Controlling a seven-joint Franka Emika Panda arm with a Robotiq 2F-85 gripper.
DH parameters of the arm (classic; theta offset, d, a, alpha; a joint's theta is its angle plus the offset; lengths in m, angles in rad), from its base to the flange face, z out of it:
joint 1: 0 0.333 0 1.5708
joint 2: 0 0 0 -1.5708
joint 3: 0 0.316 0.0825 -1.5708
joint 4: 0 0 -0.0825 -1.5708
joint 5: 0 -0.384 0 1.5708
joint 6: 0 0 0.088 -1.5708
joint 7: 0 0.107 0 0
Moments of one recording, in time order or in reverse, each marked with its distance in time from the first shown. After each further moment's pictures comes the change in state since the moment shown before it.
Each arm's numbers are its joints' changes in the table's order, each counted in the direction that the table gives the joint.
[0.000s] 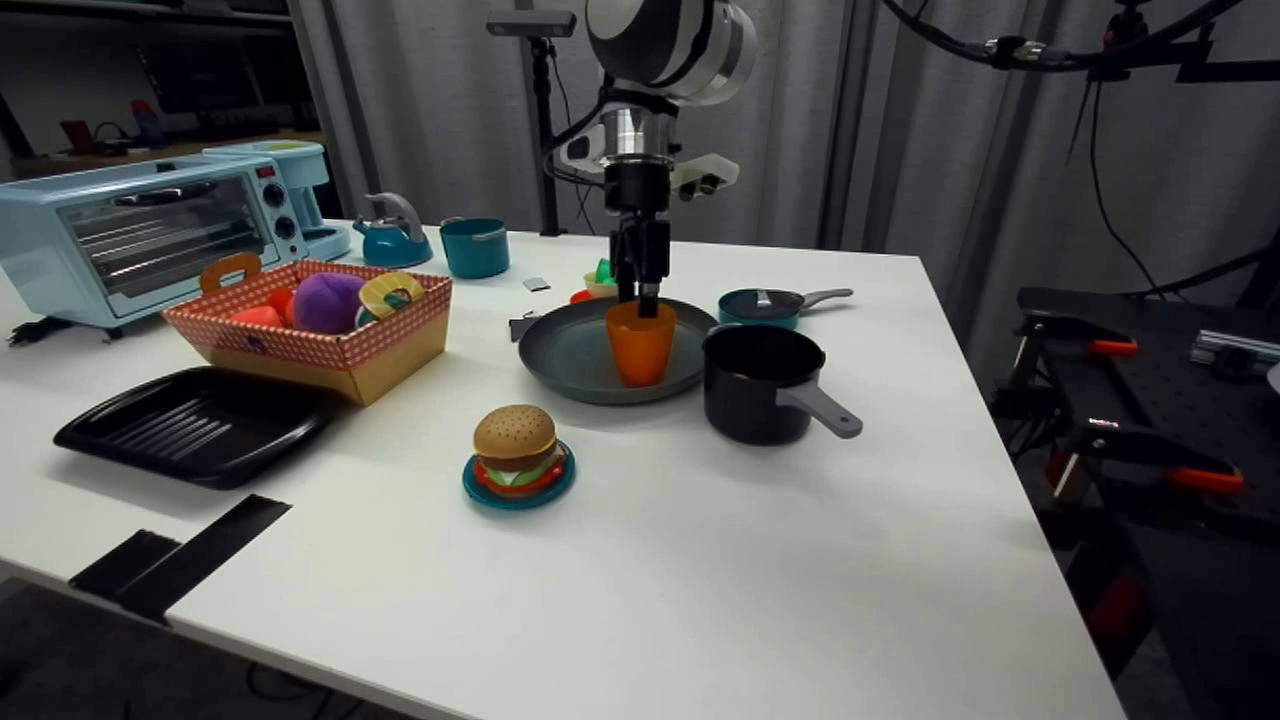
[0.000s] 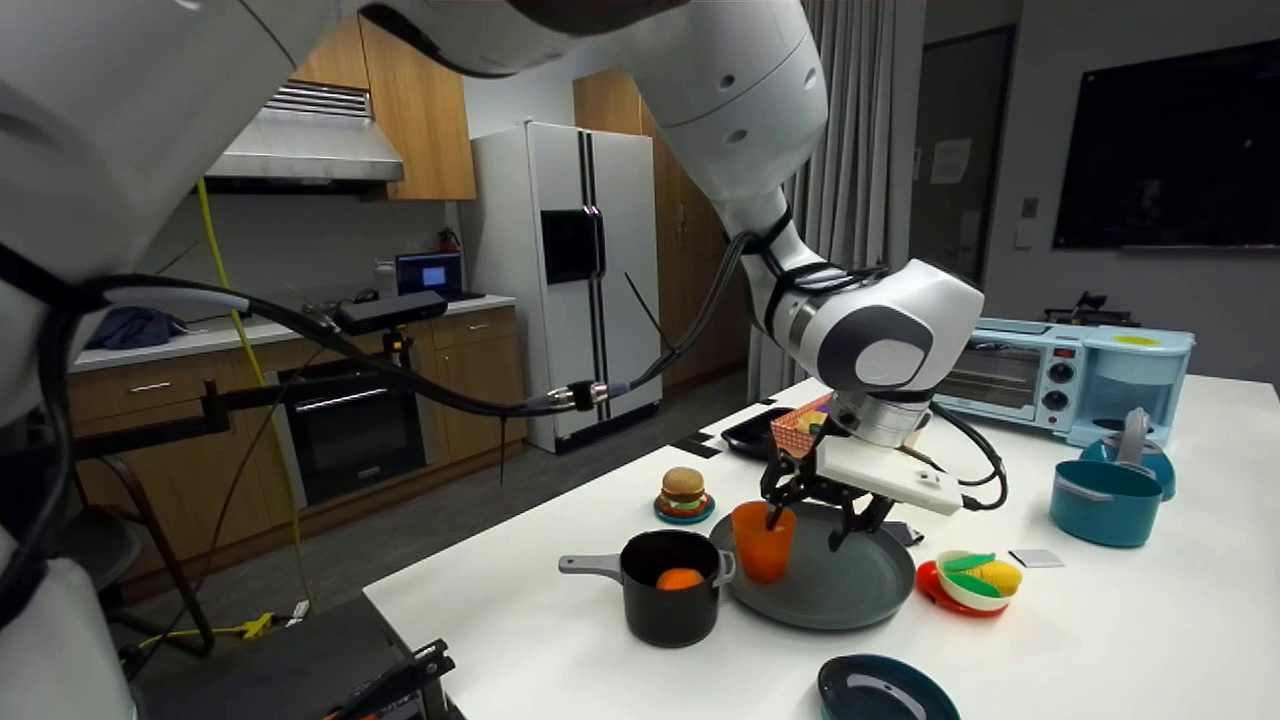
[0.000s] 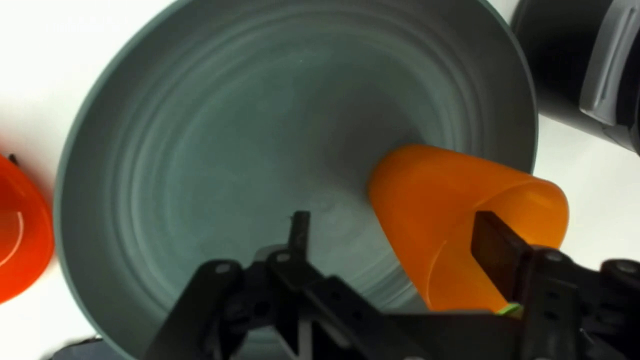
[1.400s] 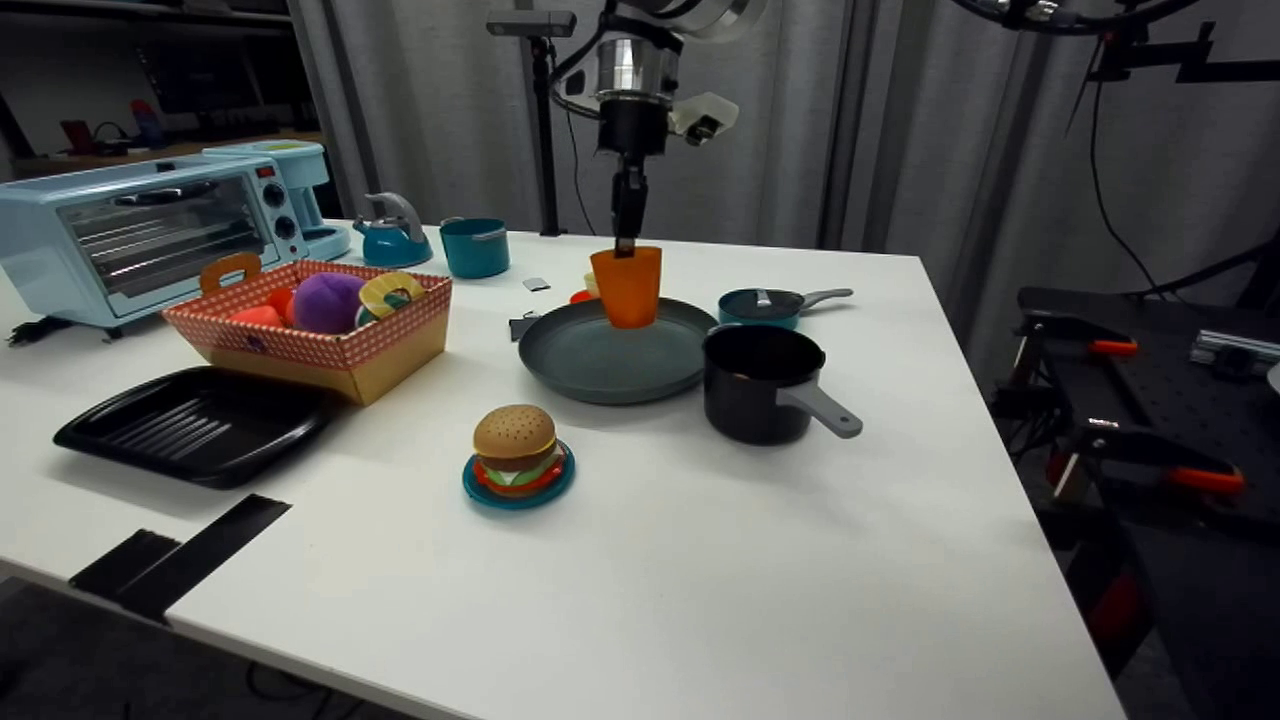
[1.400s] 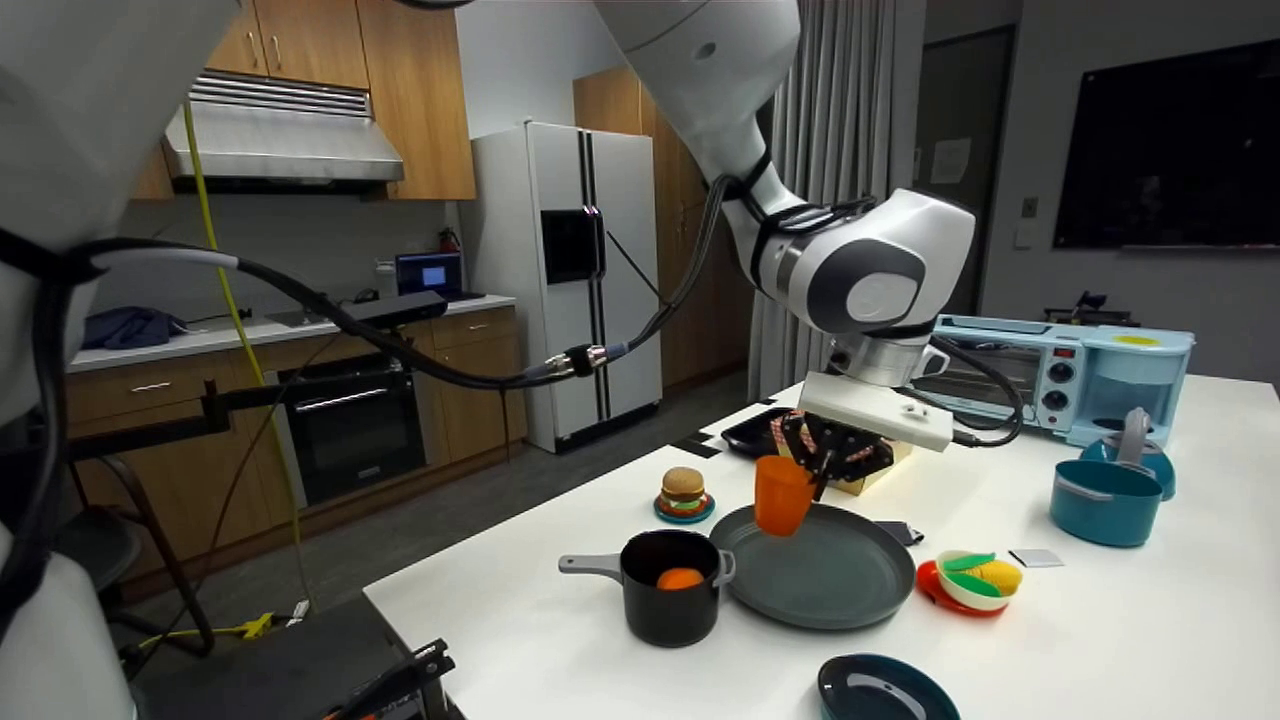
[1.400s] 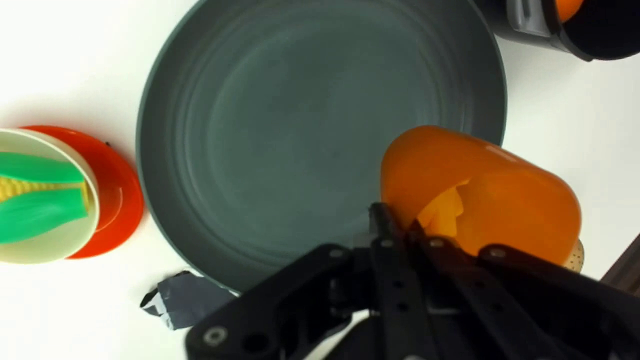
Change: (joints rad) arm 0.013 0.151 -0.007 0.094 0.014 -0.067 0.243
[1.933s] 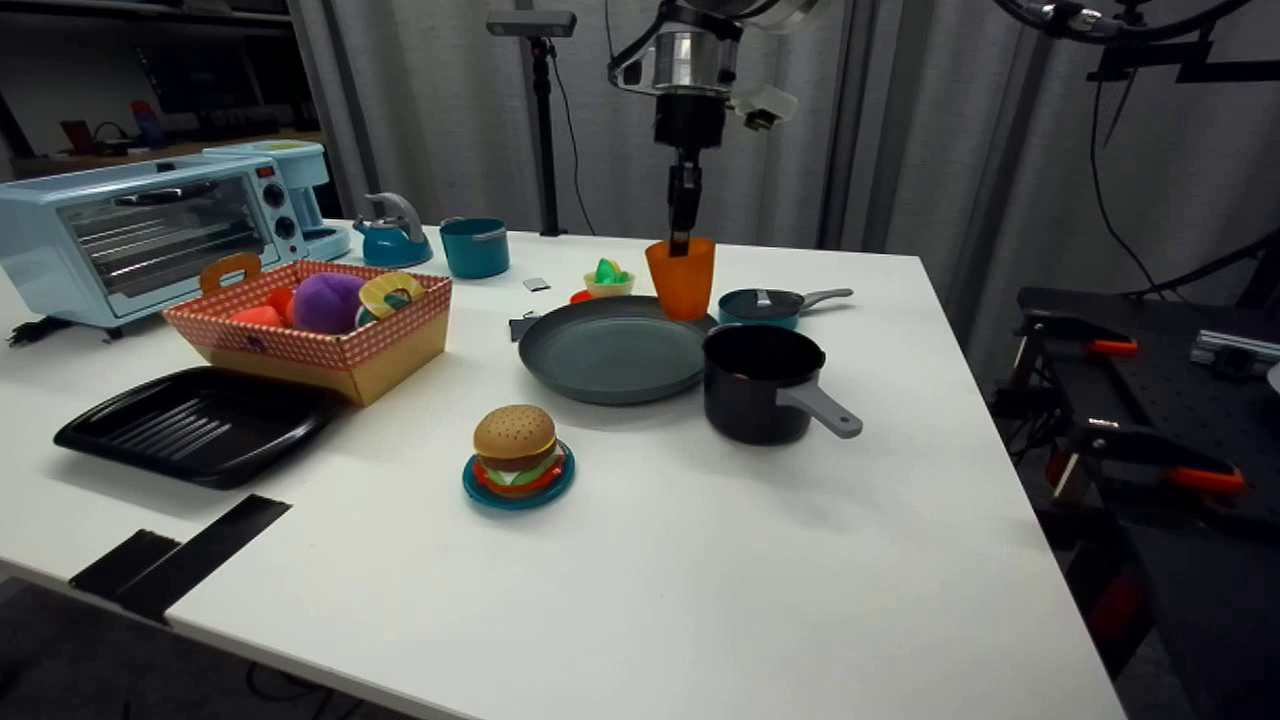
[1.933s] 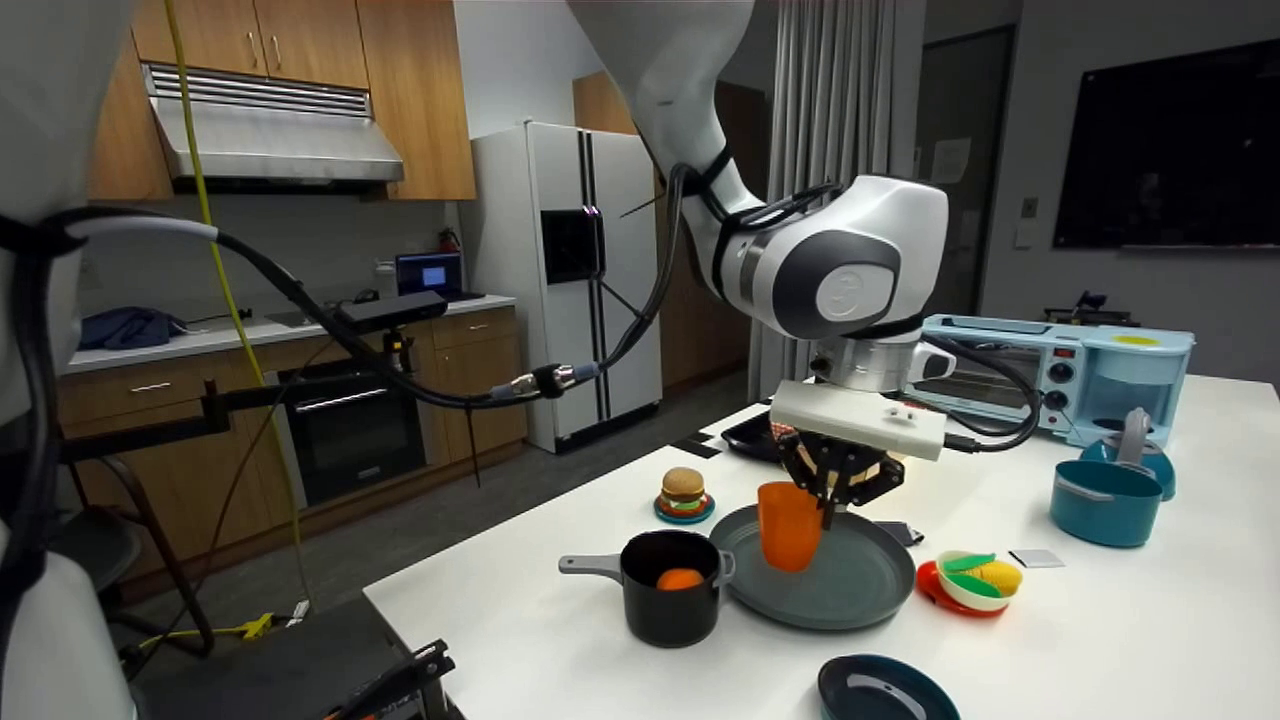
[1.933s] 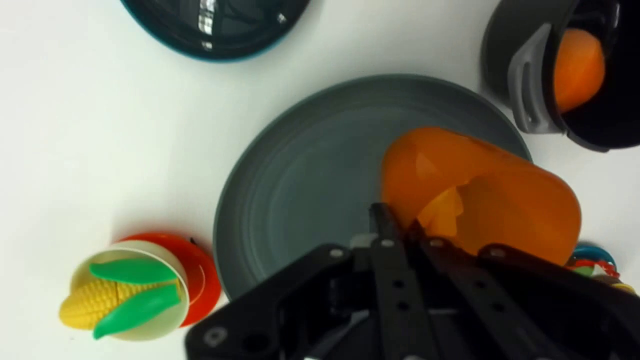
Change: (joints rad) arm 0.013 0.158 -0.057 0.262 0.092 -0.168 0.141
